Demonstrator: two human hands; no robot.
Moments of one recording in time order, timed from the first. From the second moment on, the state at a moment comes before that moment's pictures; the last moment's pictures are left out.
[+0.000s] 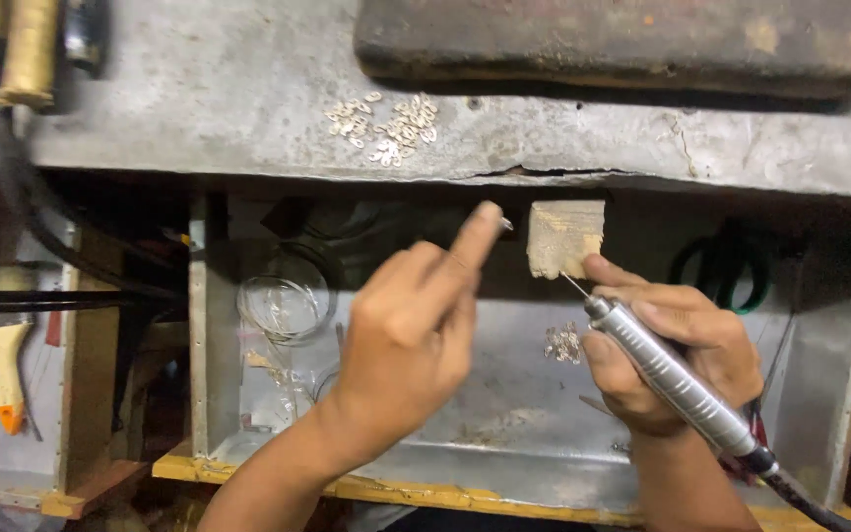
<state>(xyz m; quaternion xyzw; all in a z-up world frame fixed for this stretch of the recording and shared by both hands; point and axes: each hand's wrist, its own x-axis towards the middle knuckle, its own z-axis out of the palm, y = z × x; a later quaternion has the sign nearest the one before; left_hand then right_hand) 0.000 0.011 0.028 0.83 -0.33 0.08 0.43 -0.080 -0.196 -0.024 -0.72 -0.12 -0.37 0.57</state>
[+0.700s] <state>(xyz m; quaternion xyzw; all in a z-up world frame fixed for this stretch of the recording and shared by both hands) -0.033 0.009 0.011 0.84 -0.35 -0.15 0.39 -0.114 -0.234 -0.057 -0.75 0.03 -0.43 0.51</state>
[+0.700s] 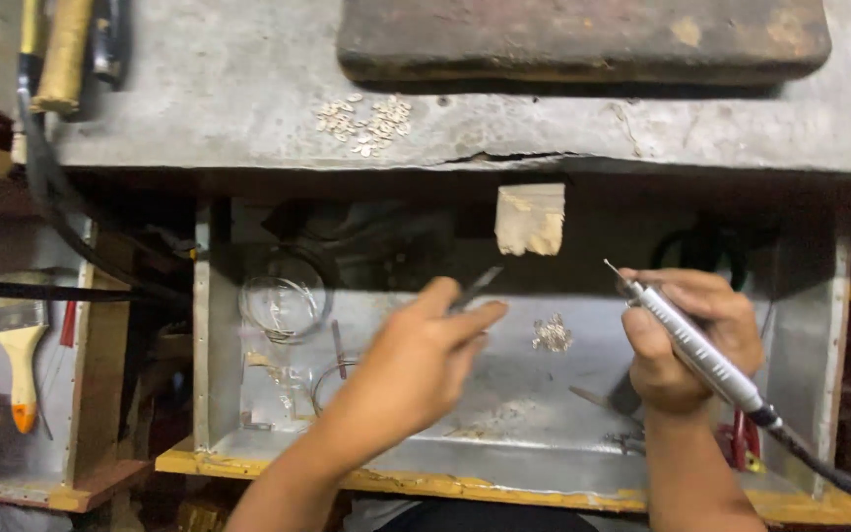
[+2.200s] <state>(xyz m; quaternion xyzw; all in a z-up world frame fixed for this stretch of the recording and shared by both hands) -0.049 -0.055 -0.049 0.53 0.06 -0.32 0.78 -0.099 -0.197 -0.042 -0.87 -0.08 -0.34 0.34</state>
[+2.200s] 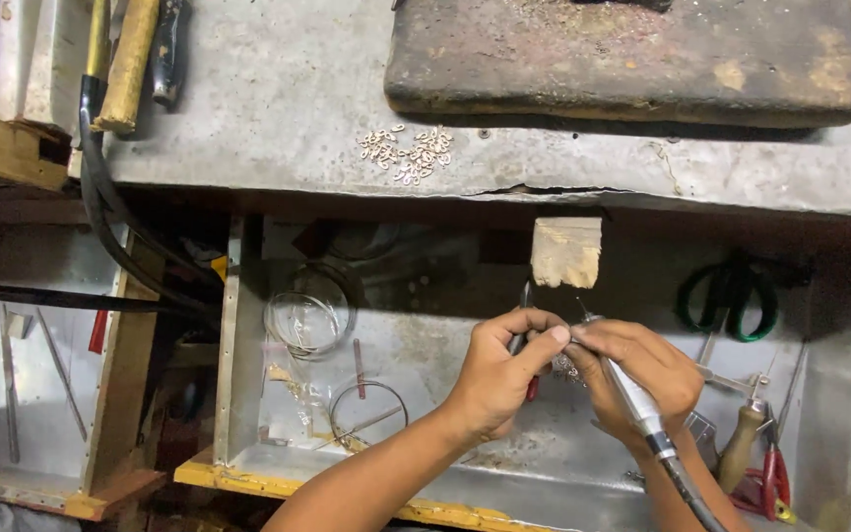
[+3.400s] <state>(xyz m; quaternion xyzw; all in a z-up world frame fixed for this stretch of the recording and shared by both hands) -0.060 -0.052 -0.059 0.69 -0.39 -0.02 0.61 -0.107 -0.214 -0.057 -0.82 0.02 -0.38 0.43</state>
